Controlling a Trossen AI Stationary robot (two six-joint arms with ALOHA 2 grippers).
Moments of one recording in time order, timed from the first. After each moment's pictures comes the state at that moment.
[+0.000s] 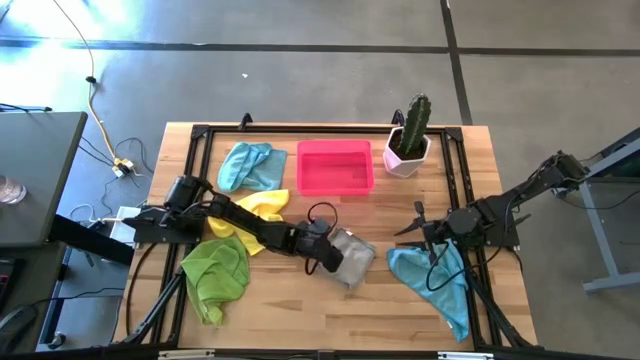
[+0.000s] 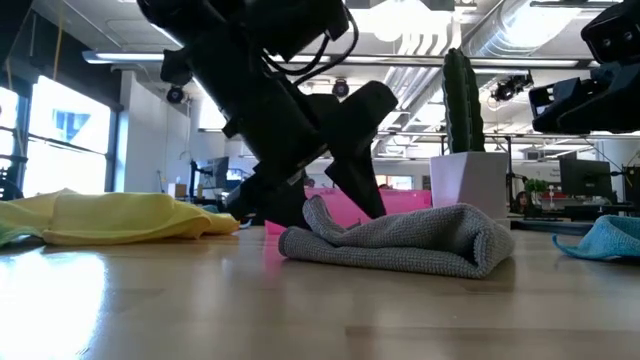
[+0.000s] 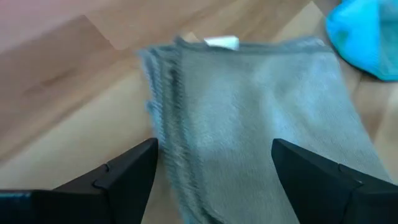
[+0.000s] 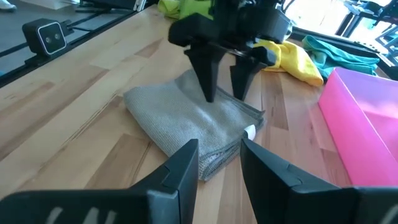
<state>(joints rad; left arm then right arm) -0.17 2.02 1.14 -0.02 -0.34 -1.02 0.44 0.50 0.09 0.07 0.25 -0.09</state>
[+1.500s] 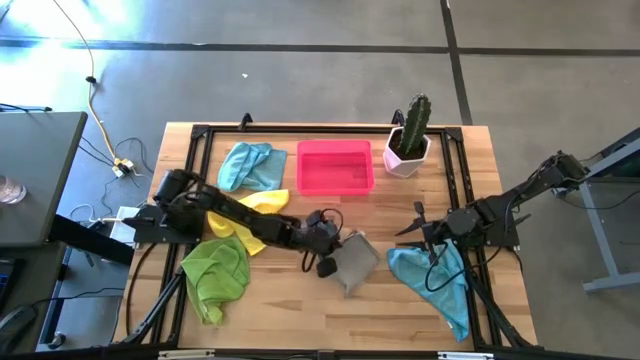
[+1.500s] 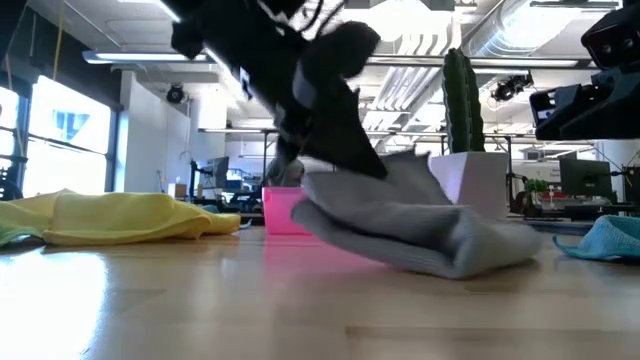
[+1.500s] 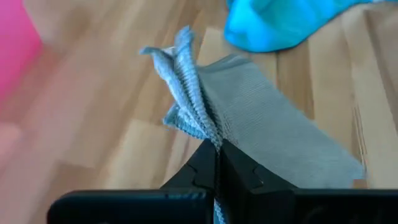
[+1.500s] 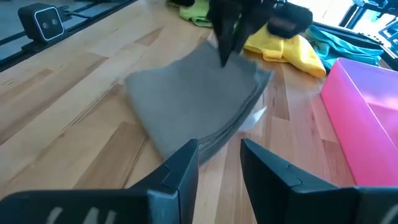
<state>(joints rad) -0.10 1.91 1.14 0.03 -0.26 -0.34 0.44 0.50 0.09 0.03 0.25 -0.09</state>
